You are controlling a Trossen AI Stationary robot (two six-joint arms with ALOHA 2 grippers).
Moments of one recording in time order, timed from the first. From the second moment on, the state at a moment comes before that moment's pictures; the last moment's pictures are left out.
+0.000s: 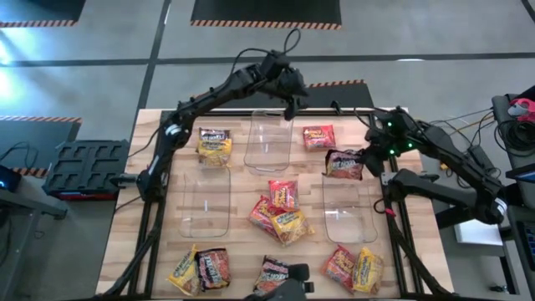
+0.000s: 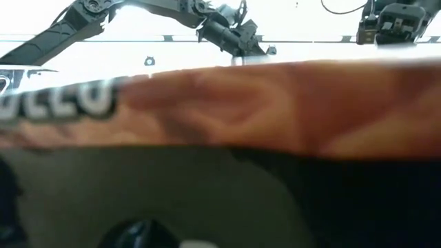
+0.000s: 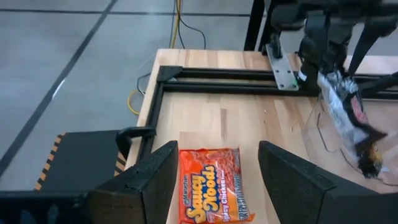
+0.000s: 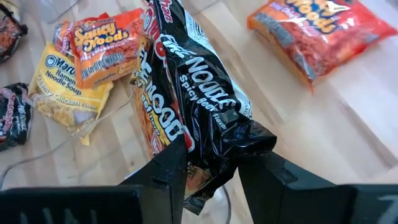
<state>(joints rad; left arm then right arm) 0.52 2.24 2.36 -0.66 0.41 0.27 -0.79 0.68 0.80 -1.09 -0.47 -0.12</state>
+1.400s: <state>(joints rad) 0.55 2.19 2.36 -0.65 0.40 0.24 0.05 0.85 0.80 -0.76 -0.13 0.28</state>
